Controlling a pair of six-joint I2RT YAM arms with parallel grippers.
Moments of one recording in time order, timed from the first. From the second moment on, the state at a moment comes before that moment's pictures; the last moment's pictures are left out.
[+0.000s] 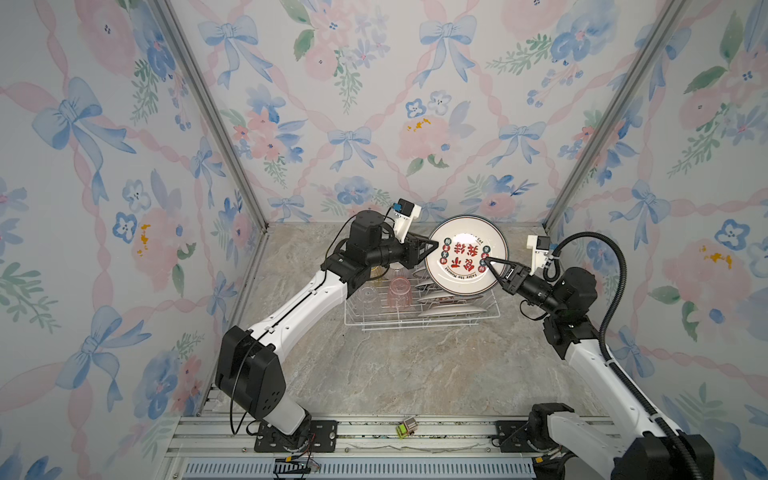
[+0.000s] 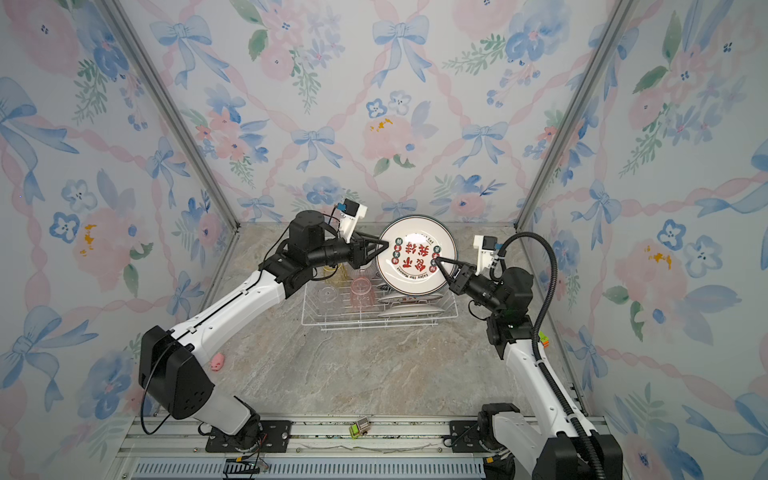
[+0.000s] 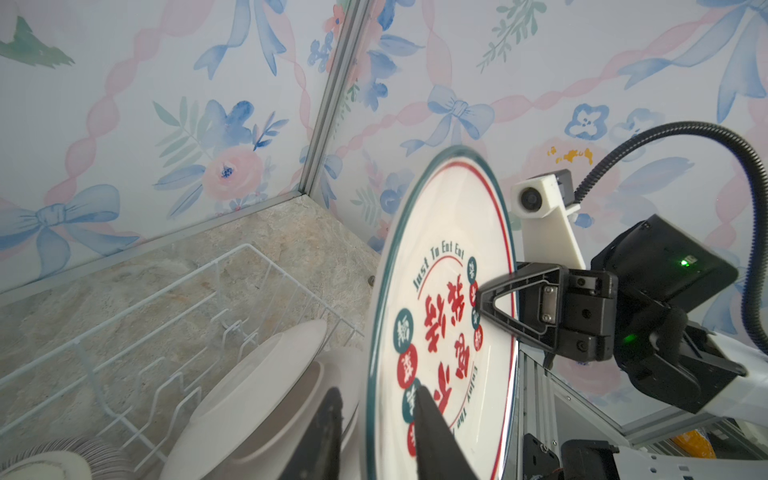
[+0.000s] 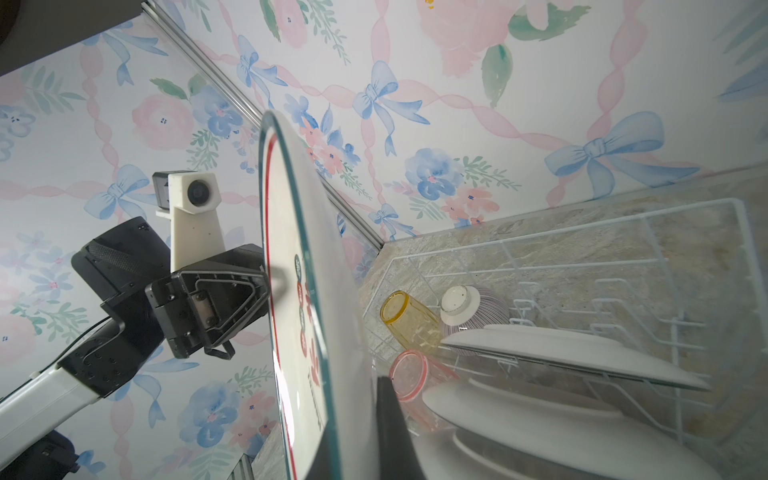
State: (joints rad) left arm -0.57 1.56 1.37 -0.02 0.56 -0.29; right arm 0.04 1.00 0.68 0.35 -0.74 0.76
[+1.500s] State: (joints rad) left arm -0.71 1.10 0.85 -0.03 -0.06 -0.20; right arm -0.35 1.75 0.76 0.26 -0.49 0.83
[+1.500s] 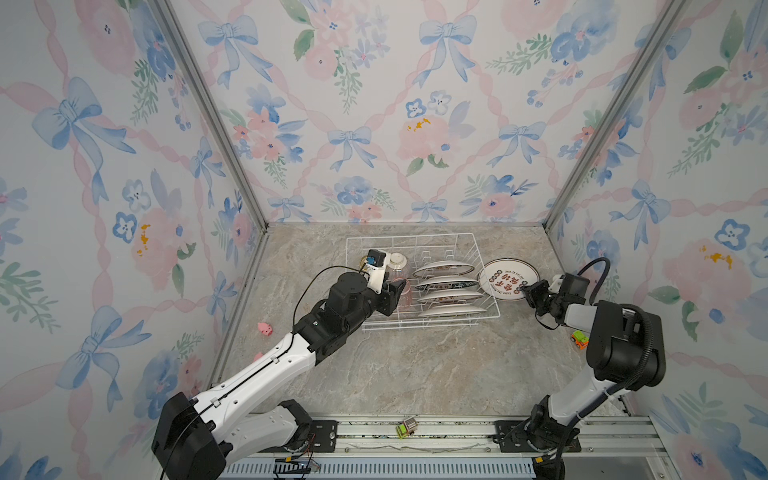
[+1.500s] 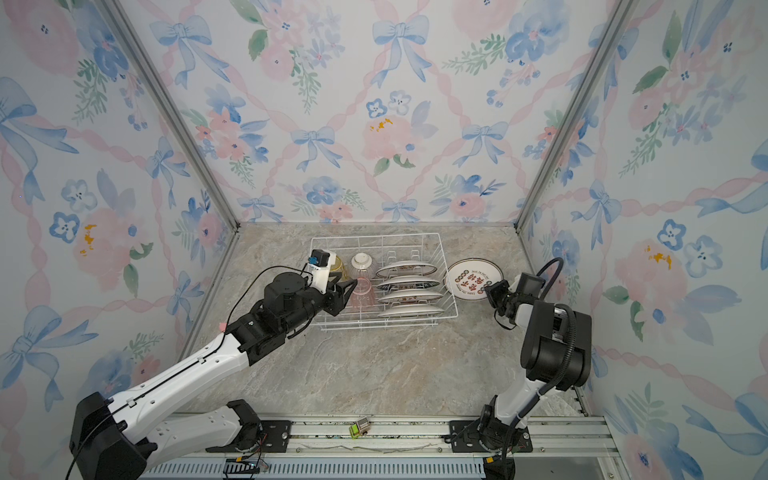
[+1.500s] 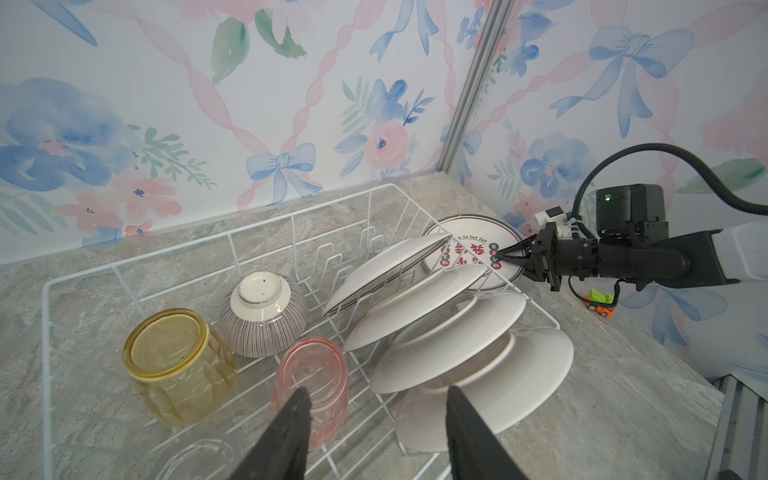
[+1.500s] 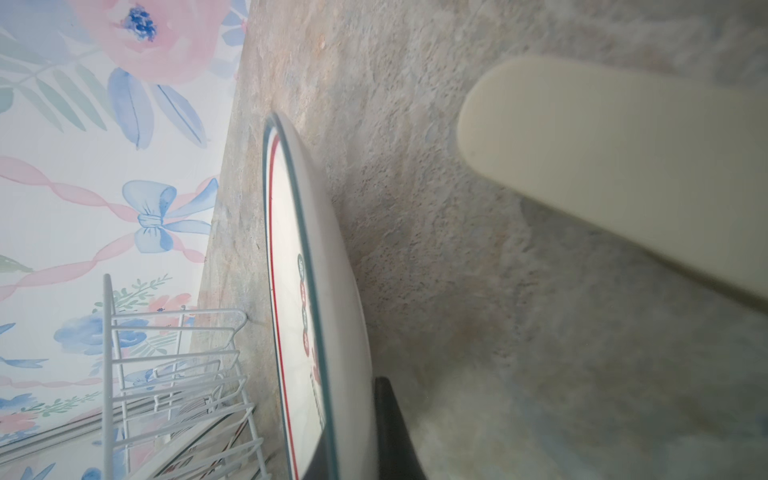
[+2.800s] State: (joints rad) left arm -0.78 1.53 1.23 -0.17 -0.08 0.09; right arm -0.31 1.01 0.69 -0.32 -0.29 0.50
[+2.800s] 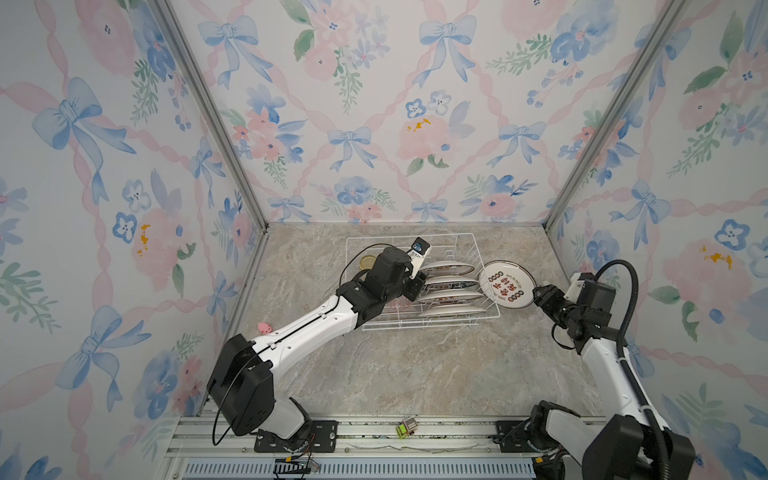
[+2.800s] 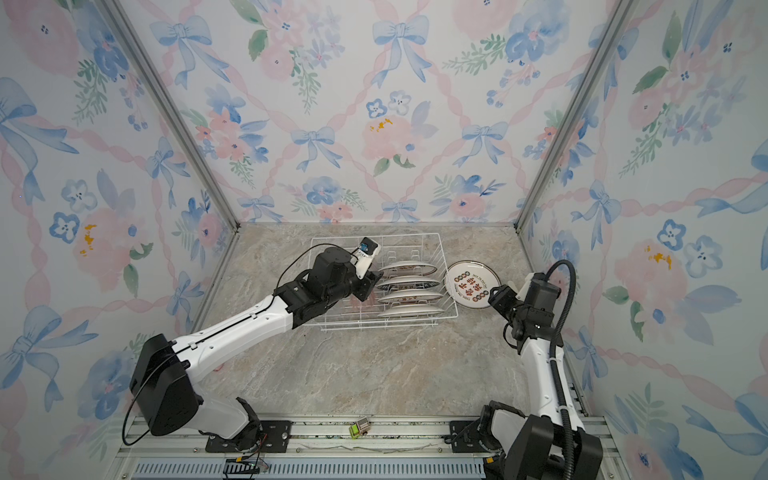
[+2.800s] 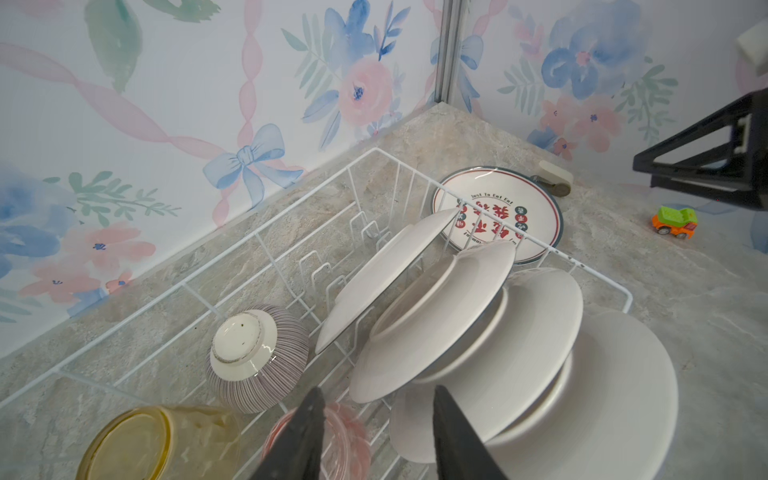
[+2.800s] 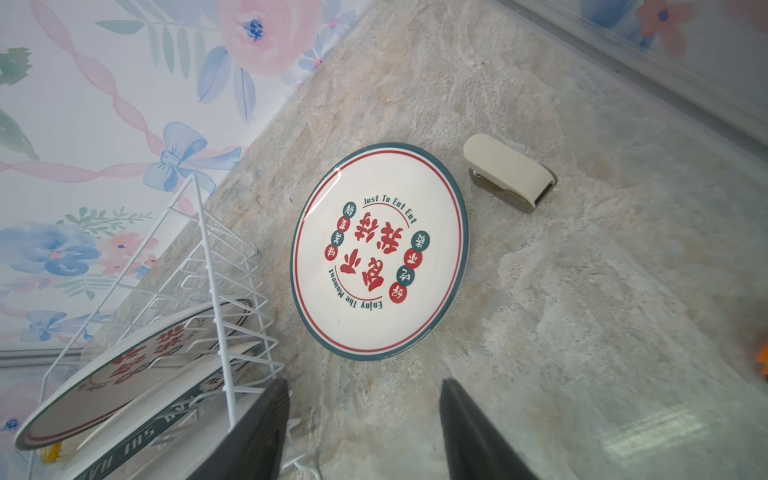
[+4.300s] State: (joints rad) left arm -0.79 2.06 1.77 -0.40 -0.18 0.60; right arm -0.26 0.93 0.73 -0.37 -0.31 0.49
